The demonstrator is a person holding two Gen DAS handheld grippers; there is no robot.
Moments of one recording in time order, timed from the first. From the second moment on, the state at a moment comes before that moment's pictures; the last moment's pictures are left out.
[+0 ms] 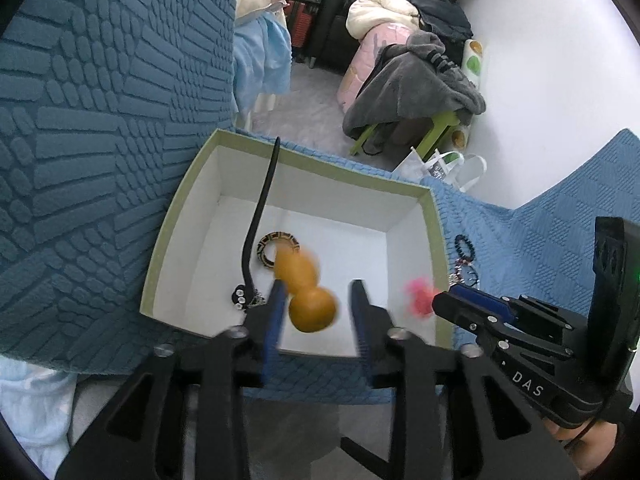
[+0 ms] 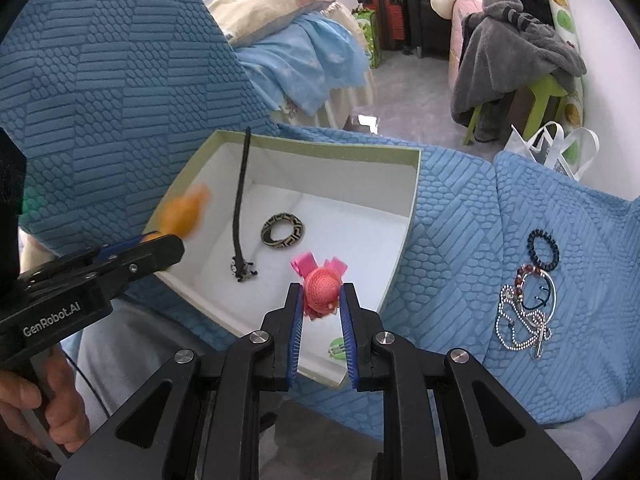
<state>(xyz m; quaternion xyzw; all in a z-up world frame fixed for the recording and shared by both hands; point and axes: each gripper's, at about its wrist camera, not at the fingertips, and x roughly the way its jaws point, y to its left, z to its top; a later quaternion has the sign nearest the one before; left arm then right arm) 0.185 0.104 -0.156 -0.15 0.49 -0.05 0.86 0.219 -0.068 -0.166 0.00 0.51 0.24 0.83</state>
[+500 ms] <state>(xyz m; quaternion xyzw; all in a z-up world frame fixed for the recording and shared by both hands) 0.168 0.081 -0.077 -0.13 0.42 -0.05 0.90 0.198 -0.096 -0.065 -0.01 0.40 0.25 0.88</state>
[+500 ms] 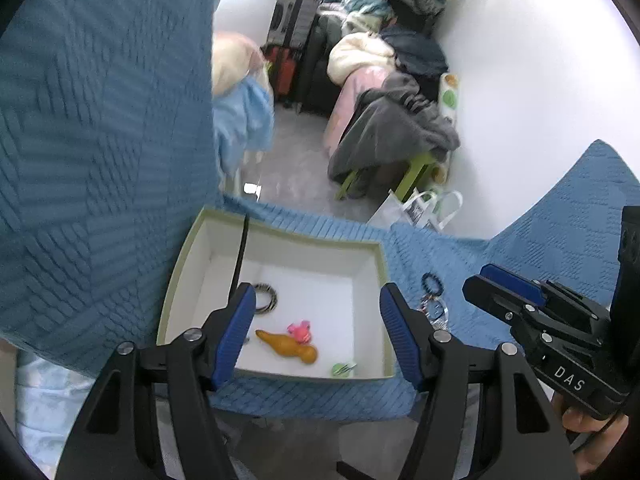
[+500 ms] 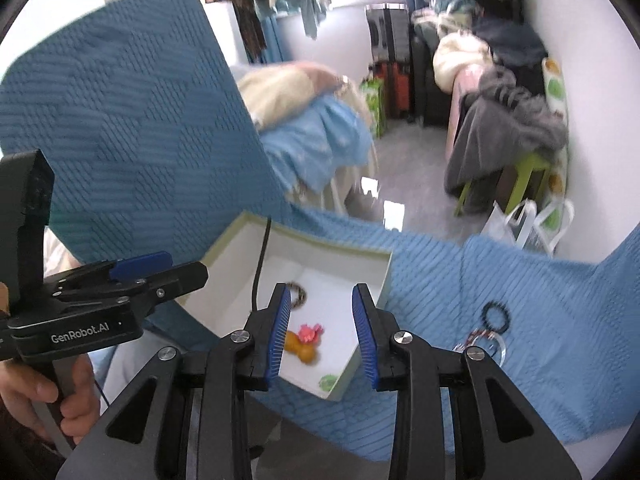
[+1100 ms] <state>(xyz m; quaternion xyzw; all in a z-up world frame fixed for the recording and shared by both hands) 0.144 0.035 -0.016 -0.10 0.34 -0.07 0.93 0.167 -0.156 -0.012 -0.01 0.31 0.22 0.93</state>
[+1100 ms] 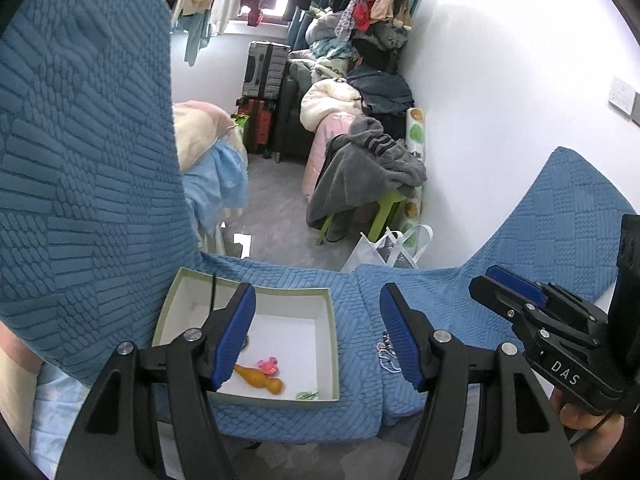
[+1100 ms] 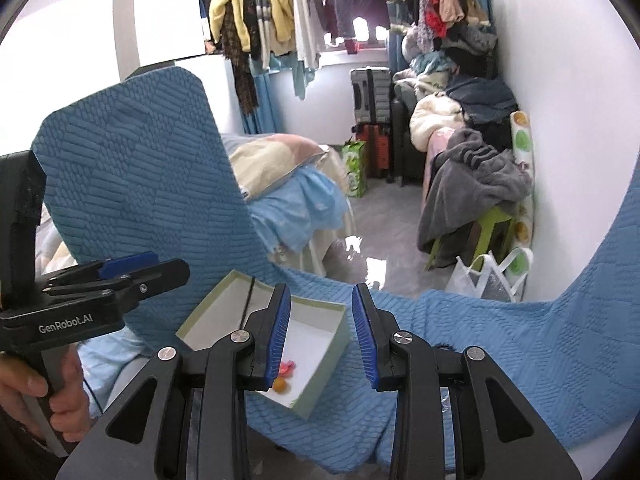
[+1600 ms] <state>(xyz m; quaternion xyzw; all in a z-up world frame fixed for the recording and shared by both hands) 0.148 -0.029 -0.045 -0.10 0.35 -0.11 0.92 0.145 -0.228 -0.044 0.00 0.30 0.16 0.94</state>
